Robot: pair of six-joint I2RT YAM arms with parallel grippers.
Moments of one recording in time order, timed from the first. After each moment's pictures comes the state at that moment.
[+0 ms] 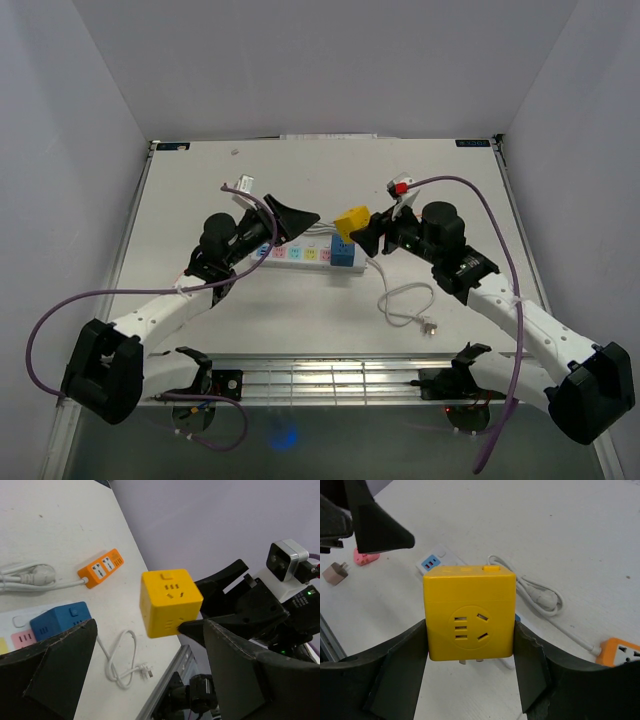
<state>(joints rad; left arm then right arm) -0.47 1.16 0.57 0.62 0.37 -0.98 0.58 1.04 0.79 -0.01 -0.26 0.15</state>
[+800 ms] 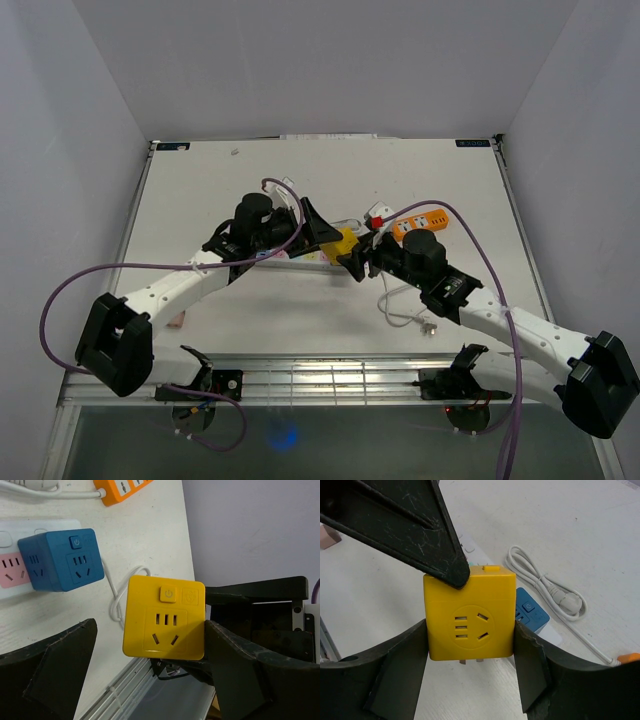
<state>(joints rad) -0.58 1.32 0.86 0.08 0.44 -0.94 0.80 1.02 0.62 0.18 -0.13 0.02</state>
